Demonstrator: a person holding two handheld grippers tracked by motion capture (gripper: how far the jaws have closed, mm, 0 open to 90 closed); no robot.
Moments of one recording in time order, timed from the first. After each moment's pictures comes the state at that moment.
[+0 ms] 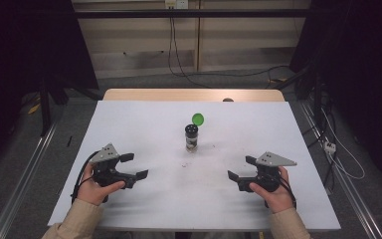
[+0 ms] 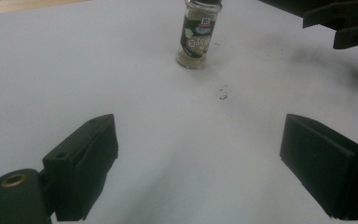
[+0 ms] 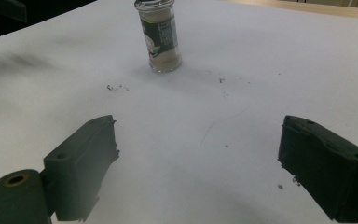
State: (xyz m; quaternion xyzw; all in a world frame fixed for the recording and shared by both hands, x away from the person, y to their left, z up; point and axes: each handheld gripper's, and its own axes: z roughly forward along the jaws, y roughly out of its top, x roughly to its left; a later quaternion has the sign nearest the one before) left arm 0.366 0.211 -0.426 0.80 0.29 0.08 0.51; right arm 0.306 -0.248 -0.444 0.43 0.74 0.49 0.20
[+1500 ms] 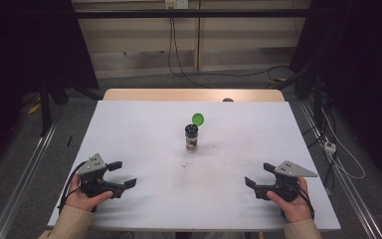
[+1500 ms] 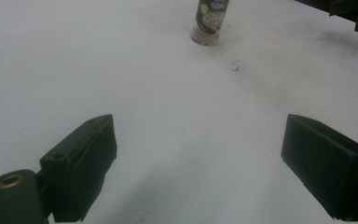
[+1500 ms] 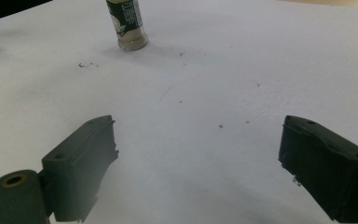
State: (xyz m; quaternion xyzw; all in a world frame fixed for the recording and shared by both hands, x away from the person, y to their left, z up) left arm 0.348 0.243 -0.441 0.80 0.31 0.09 0.50; right arm 0.280 -0.288 -0.453 0.46 0.72 0.47 0.22
